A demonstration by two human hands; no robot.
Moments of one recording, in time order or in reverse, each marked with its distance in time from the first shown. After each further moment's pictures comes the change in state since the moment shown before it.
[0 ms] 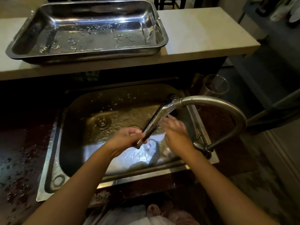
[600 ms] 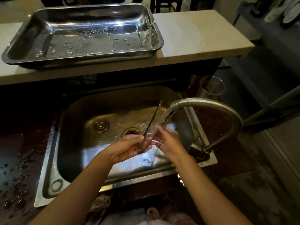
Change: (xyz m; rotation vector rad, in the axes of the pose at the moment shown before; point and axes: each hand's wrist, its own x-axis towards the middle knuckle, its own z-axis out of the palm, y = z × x) left_hand 0.004 -0.009 0.005 -0.436 -0.233 -0.153; right_hand 0.003 -0.021 0.013 1.666 -0.058 0.714
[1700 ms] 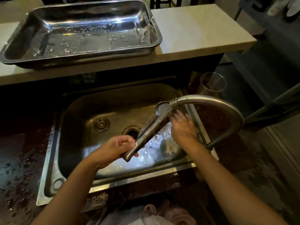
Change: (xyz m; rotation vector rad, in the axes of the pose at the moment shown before) left_hand -0.046 0.008 -0.003 0.524 0.093 0.114; right_hand 0.023 -0.032 -0.038 -1.824 0.300 -0.575
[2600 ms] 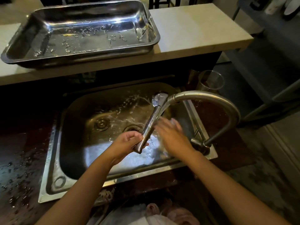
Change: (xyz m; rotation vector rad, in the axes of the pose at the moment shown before) left_hand 0.027 -0.011 0.026 -0.144 0.155 0.054; right_hand -0.037 -0.021 0.005 0.067 -0.024 -0.346
